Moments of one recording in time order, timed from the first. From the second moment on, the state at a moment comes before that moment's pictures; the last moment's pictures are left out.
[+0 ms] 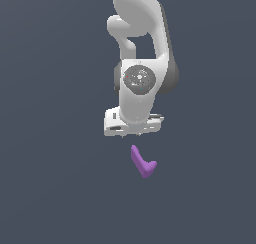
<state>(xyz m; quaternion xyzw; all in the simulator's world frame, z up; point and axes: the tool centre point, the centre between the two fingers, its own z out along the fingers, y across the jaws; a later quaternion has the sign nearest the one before) 0.040 0.012 0.160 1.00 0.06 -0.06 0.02</state>
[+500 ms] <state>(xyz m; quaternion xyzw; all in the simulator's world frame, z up) 0.069 0.023 0.142 0.99 0.13 -0.10 0.03</state>
